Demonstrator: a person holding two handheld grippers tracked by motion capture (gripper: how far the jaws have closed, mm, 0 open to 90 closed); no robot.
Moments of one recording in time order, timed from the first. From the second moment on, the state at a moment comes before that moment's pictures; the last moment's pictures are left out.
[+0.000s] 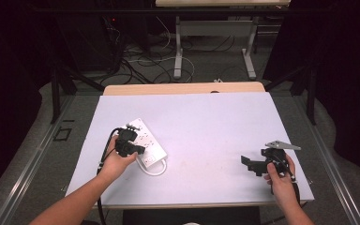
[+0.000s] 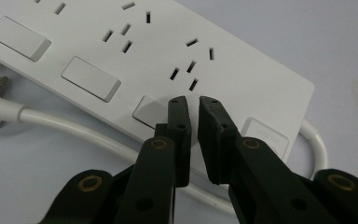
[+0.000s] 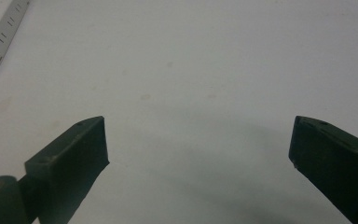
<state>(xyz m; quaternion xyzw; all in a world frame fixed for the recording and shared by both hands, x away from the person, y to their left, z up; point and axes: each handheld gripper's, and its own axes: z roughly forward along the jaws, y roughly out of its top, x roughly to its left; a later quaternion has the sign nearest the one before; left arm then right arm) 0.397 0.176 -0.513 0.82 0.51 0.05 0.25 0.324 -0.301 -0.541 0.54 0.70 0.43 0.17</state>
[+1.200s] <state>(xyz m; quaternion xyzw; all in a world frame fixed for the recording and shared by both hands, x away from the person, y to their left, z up) 0.395 0.181 -0.498 0.83 0.49 0.09 0.26 0.324 -0.301 -0.542 0.55 0.70 0.43 0.17</state>
